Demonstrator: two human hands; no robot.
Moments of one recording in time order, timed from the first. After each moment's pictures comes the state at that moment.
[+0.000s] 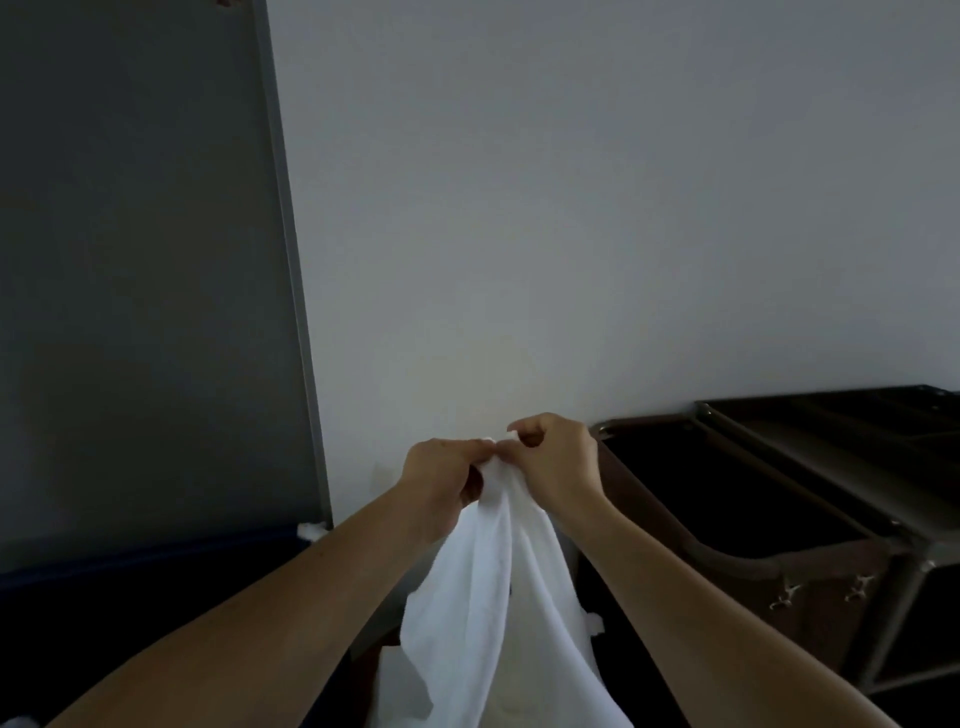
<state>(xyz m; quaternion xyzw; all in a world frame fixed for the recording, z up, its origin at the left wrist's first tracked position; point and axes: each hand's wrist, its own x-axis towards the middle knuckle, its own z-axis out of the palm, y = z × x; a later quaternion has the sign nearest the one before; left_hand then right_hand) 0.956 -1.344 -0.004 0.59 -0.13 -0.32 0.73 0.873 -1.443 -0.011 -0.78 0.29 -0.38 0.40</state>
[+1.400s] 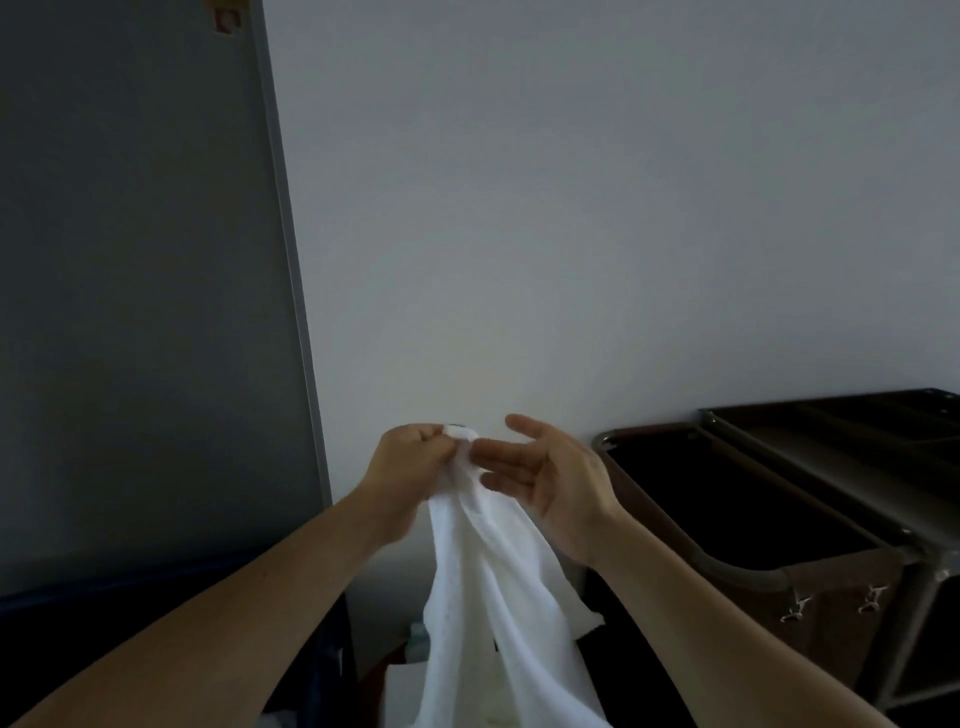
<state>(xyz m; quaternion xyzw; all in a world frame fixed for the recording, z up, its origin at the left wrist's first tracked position) 0.975 -1.313 0.015 0.69 -0.30 -0.18 0.64 0.857 -1.435 -0.008 -0.51 0.07 -0.28 0.81</state>
